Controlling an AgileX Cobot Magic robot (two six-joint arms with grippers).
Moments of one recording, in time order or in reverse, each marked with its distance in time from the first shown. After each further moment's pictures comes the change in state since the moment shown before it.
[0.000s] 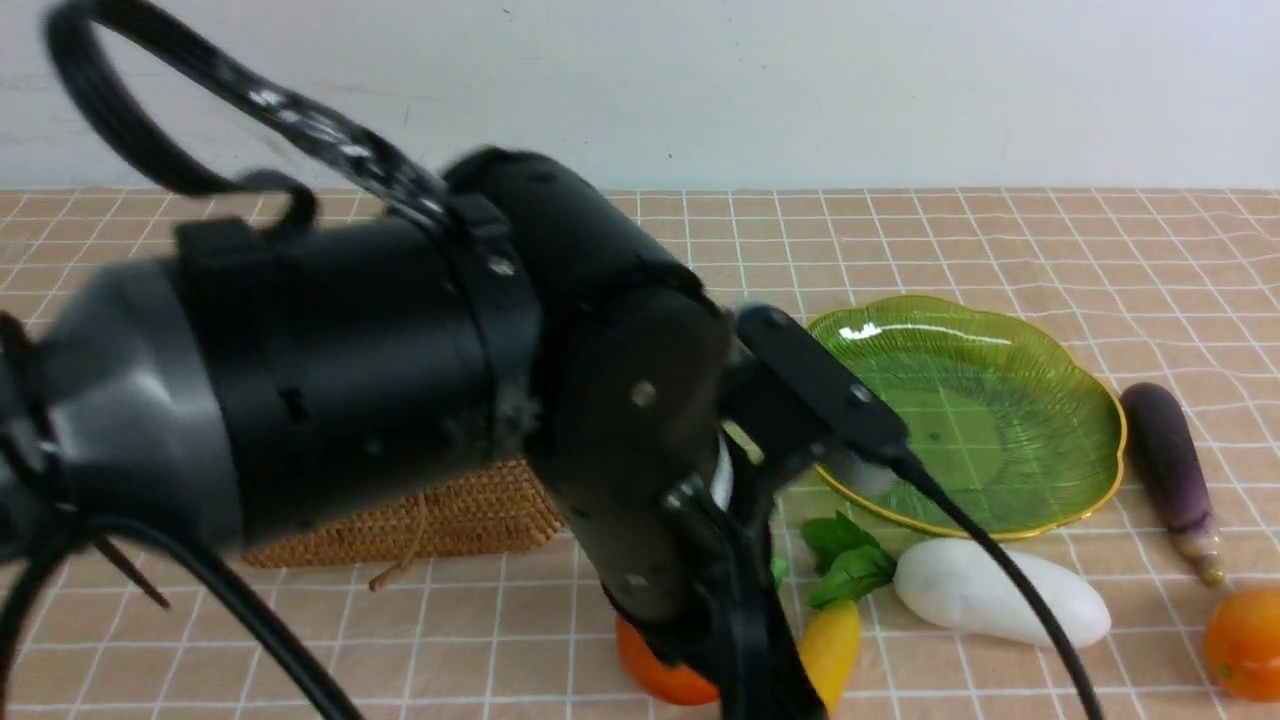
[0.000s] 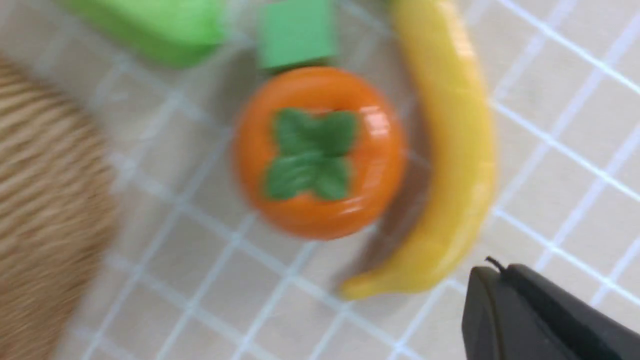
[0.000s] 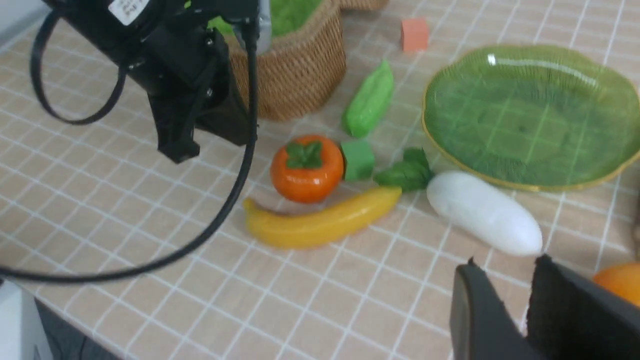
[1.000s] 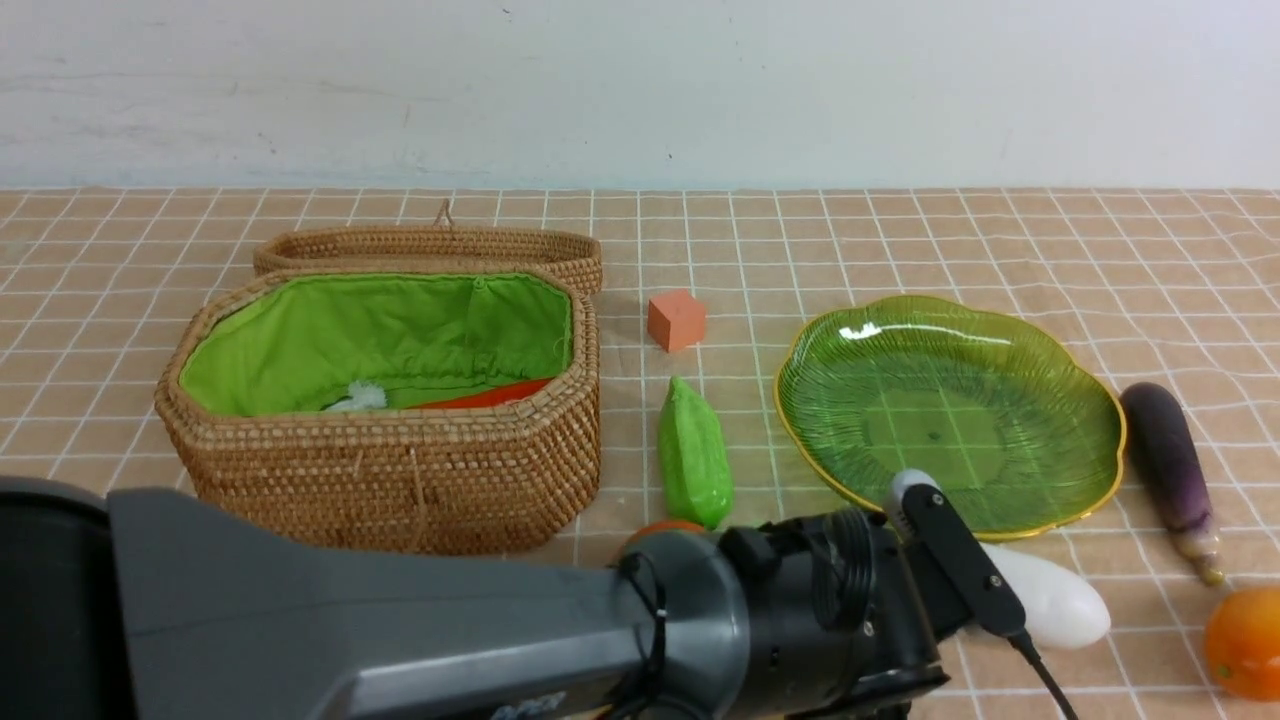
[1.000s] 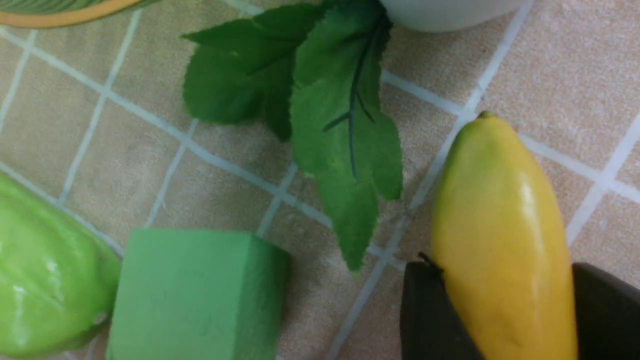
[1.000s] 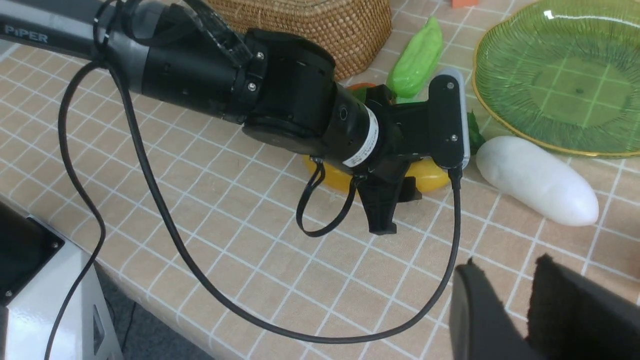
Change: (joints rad) right arm 0.000 0.000 -0.001 0.090 0.018 -0.008; left arm -0.086 0.411 -0.045 0.414 -0.374 -0.319
